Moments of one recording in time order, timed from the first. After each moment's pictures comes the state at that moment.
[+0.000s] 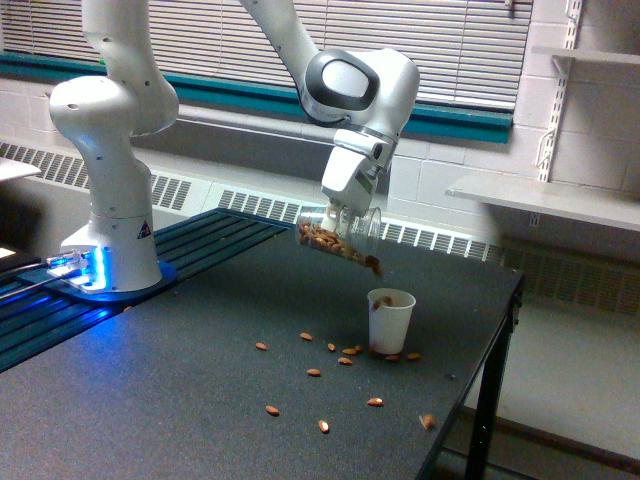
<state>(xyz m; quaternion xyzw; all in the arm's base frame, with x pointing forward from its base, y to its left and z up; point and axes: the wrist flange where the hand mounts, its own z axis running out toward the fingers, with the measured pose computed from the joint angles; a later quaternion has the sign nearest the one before) 0.465 0.043 0.295 0.92 -0.32 0.02 0.22</state>
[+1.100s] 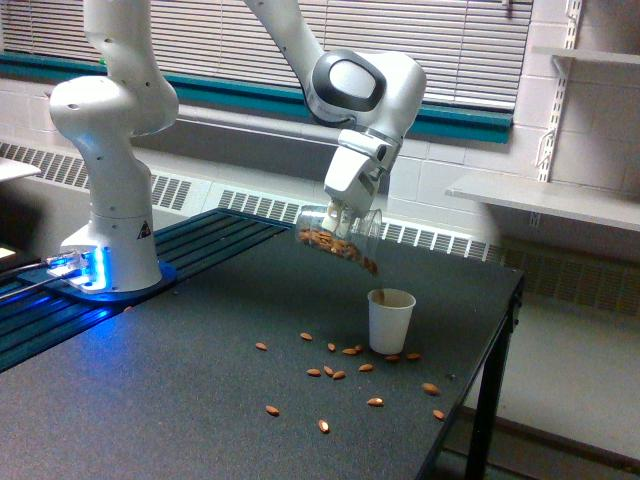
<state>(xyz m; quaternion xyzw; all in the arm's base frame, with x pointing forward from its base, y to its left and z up) 0.470 0.044 0.295 0.92 -0.32 0.00 0.24</state>
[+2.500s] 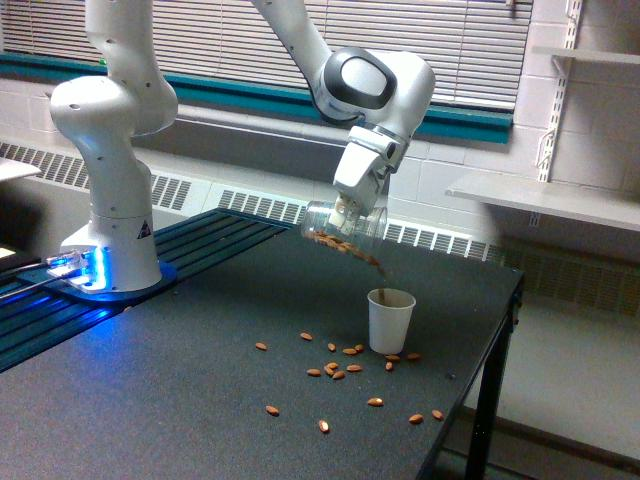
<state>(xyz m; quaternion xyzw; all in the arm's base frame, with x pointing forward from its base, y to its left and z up) 0.477 0.056 0.298 0.92 -0.30 0.00 0.26</state>
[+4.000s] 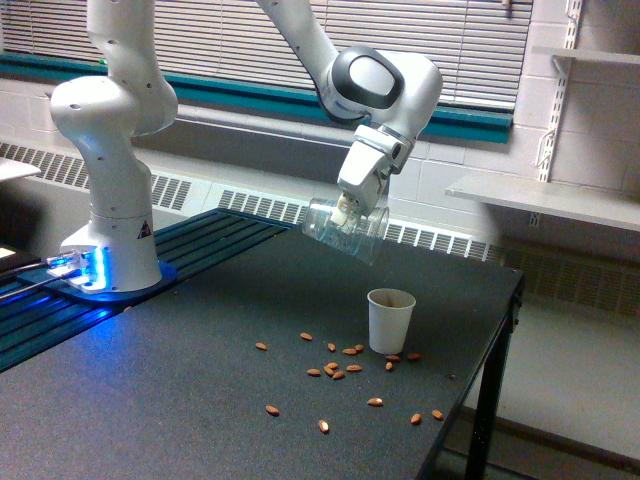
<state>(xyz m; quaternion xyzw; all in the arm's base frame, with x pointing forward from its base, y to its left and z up) 0.482 0.058 0.298 0.91 -0.30 -0.02 0.27</state>
